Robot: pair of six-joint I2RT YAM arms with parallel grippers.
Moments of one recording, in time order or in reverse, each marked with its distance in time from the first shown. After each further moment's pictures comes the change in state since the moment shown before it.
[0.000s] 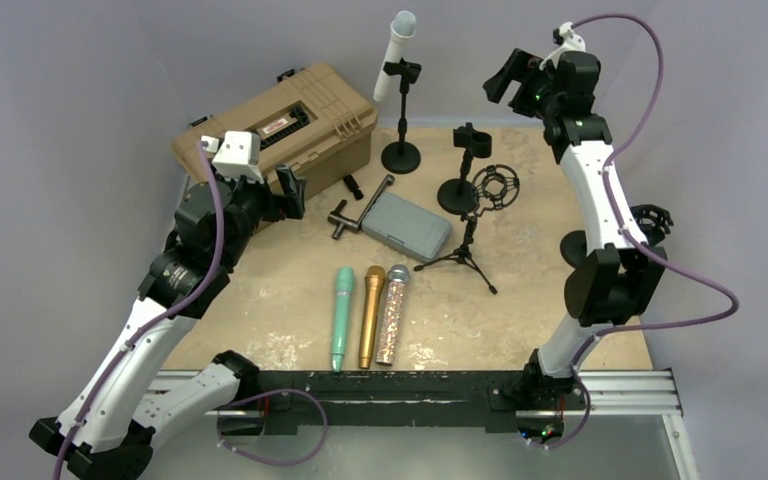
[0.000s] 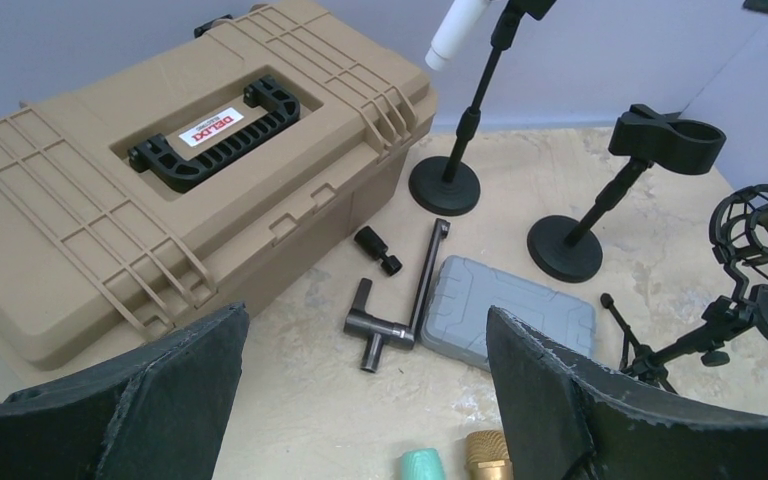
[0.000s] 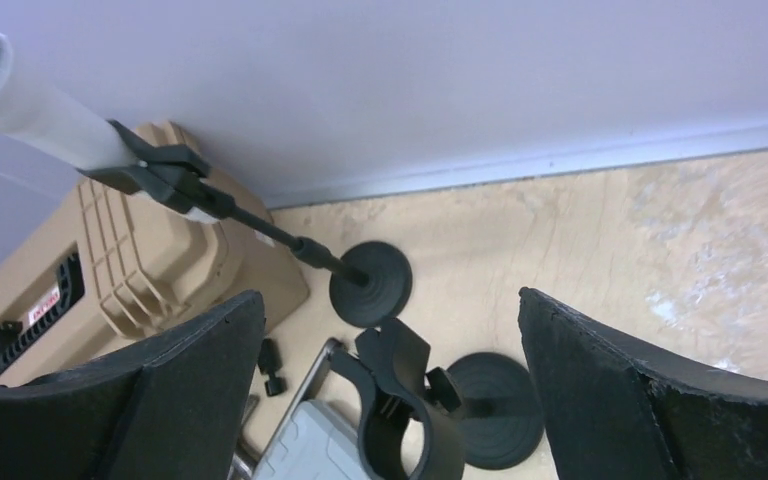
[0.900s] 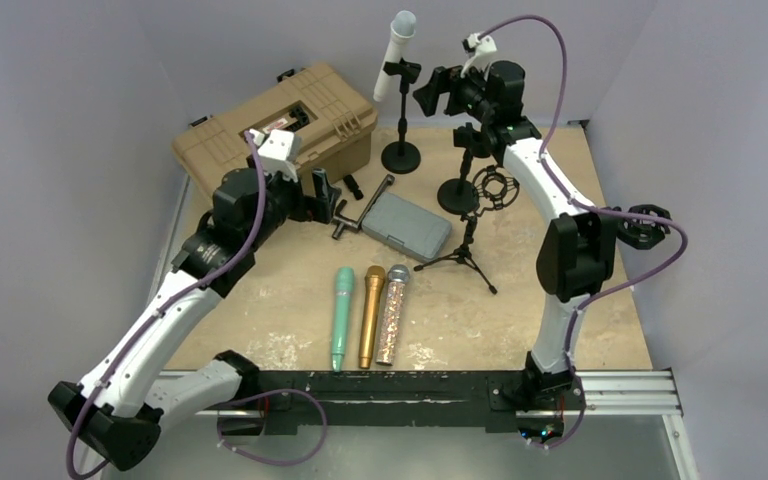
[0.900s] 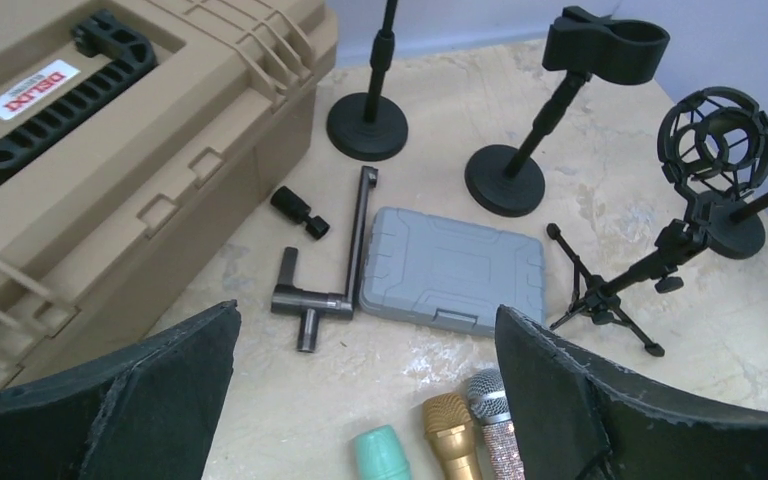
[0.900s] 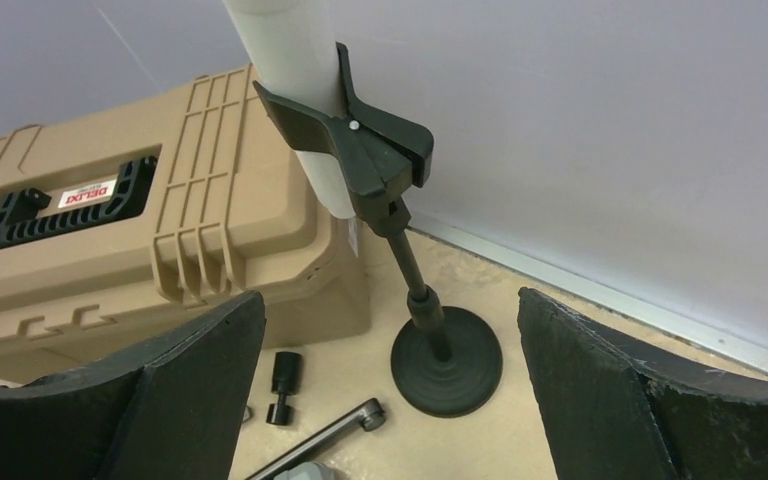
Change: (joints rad) left arm 0.000 0.121 -0.040 0.067 0.193 -0.014; right arm 0.212 0.171 -0.013 0.405 -0.121 -0.228
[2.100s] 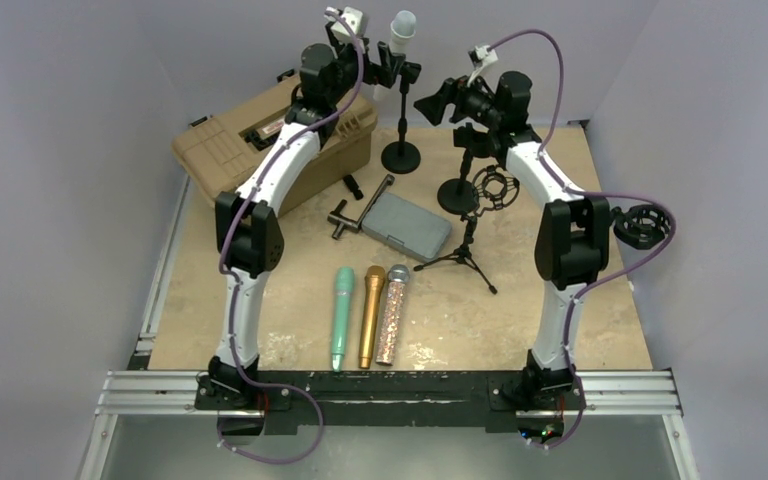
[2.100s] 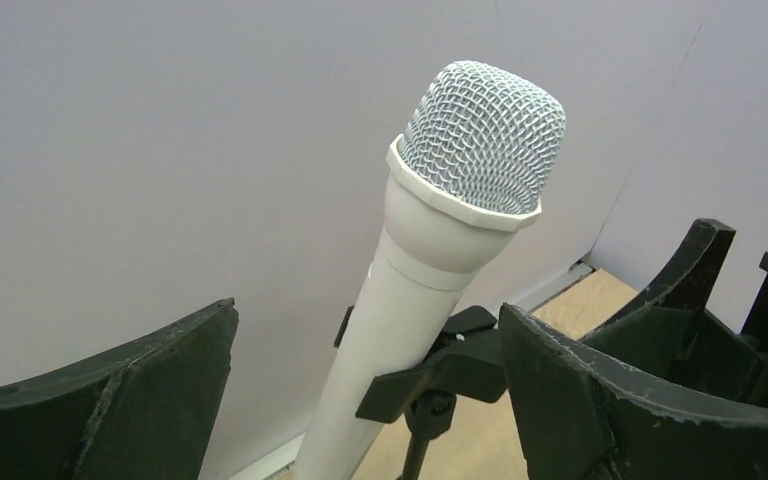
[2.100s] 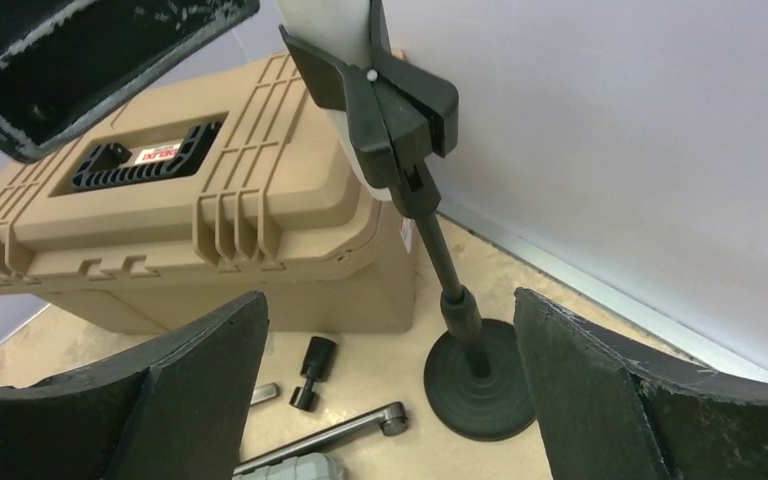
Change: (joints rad) left arm 0.154 1.273 1.143 0.532 0.343 0.085; right arm -0.072 0.102 -0.048 0.235 -0.303 0.090
